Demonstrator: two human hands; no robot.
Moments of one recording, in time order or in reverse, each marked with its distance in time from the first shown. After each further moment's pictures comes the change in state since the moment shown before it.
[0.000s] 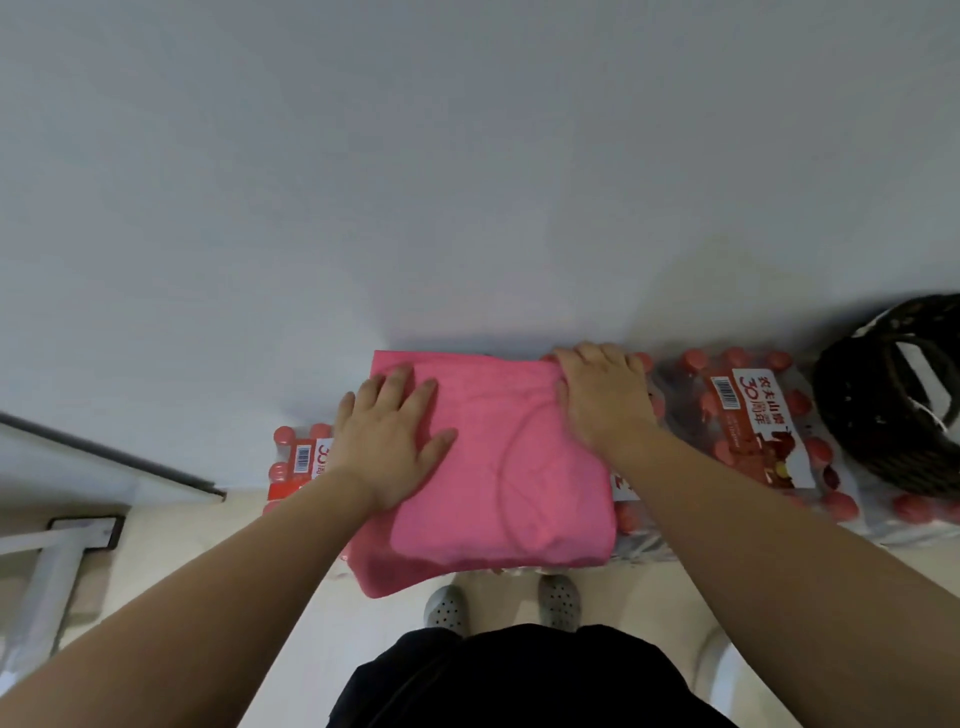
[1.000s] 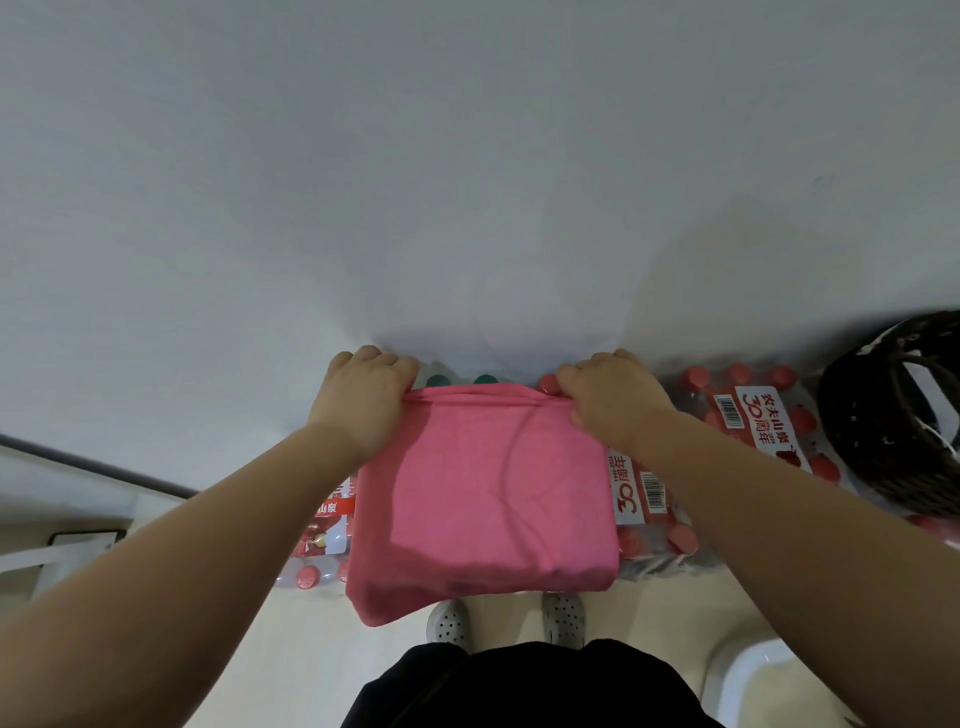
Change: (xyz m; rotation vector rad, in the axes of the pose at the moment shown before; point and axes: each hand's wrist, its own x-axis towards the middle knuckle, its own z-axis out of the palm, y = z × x) left_hand 0.056 -0.022 -0.041 0.087 0.152 0.134; right_hand 0.024 0.018 -0.029 -0.185 -0.120 -0.261
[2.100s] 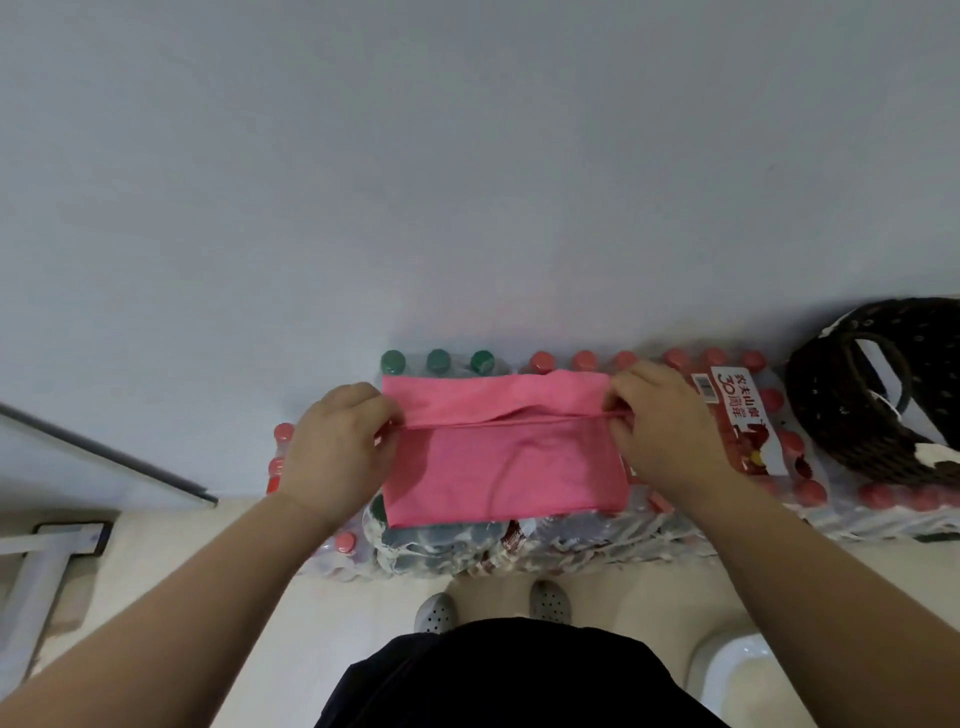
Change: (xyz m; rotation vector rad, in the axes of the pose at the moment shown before) left_hand -0.109 0.025 -0.015 -0.351 0.385 0.012; right_hand -0.108 -0.011 -0.001 0.392 0.483 0.133
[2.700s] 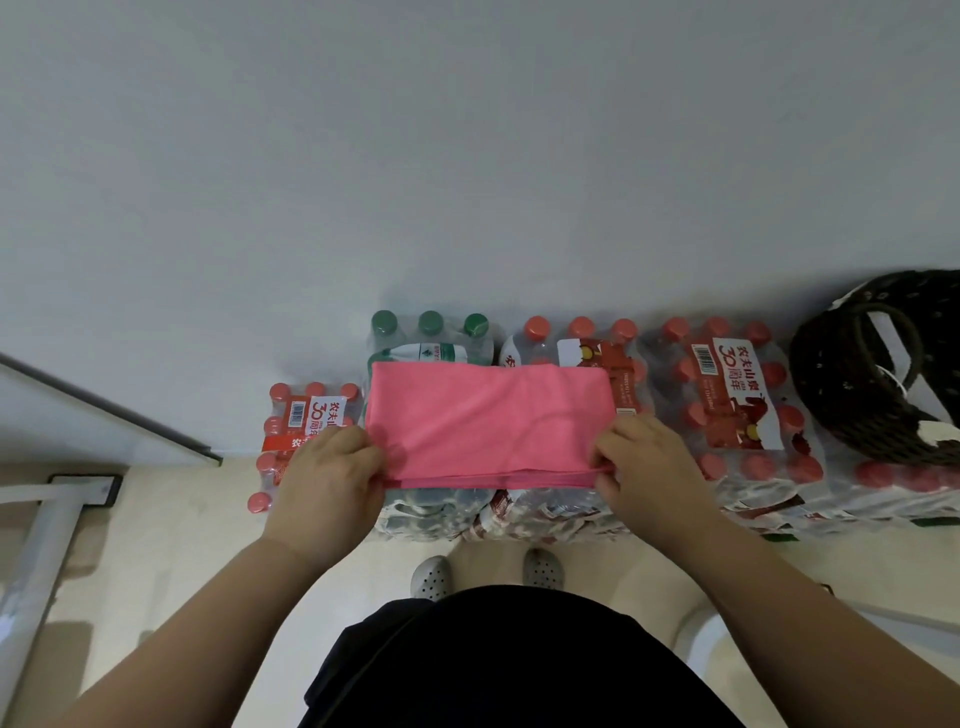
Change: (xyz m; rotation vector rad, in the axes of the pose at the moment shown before) left_hand -0.072 0.018 0.019 0.092 -0.163 -0.034; right_hand -0.072 0.014 0.033 -0.019 -0.220 -0.055
